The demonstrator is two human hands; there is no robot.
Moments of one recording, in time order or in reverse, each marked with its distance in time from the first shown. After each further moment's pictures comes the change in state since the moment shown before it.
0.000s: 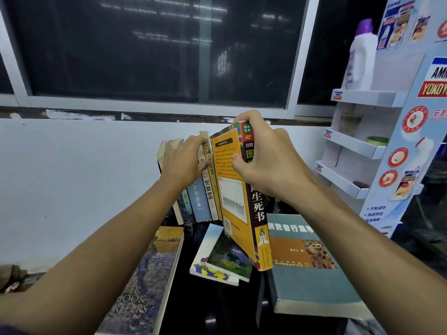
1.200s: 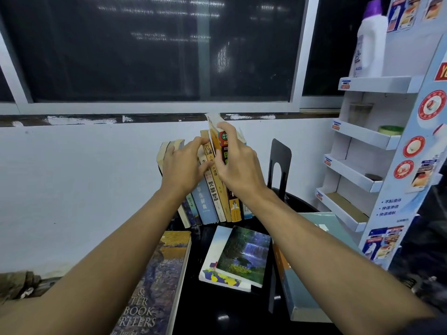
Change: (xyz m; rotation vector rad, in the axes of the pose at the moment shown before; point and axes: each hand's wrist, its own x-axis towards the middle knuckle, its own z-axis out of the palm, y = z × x) left_hand -0.006 -0.010 0.008 -0.055 0.078 -0.009; right_hand 0.053 0.048 0.120 0.012 0.342 -0.174
